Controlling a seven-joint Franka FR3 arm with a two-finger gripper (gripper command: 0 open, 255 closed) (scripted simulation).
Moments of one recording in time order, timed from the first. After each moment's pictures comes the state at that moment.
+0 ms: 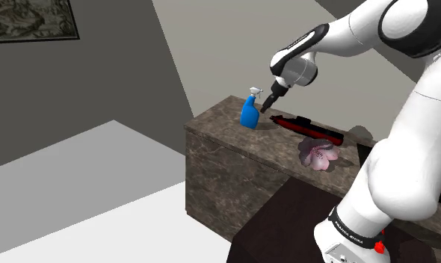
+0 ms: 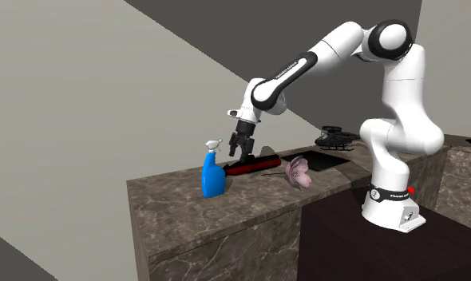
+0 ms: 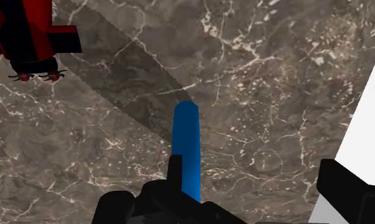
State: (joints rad) arm 0.15 0.08 -0.68 -2.25 0.46 2.51 -1.07
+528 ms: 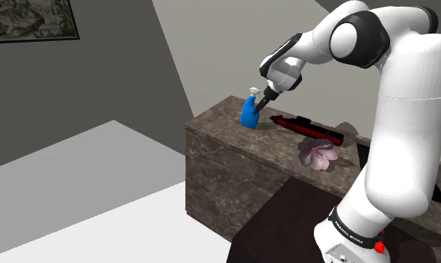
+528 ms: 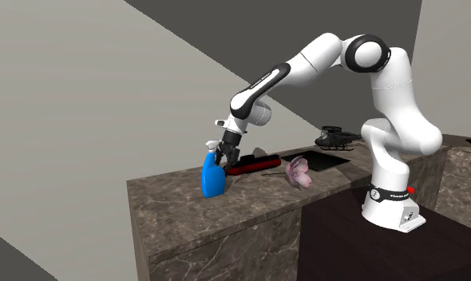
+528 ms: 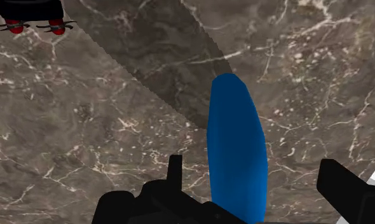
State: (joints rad) arm 0.03 0.35 -0.58 -2.04 0.80 2.49 -1.36
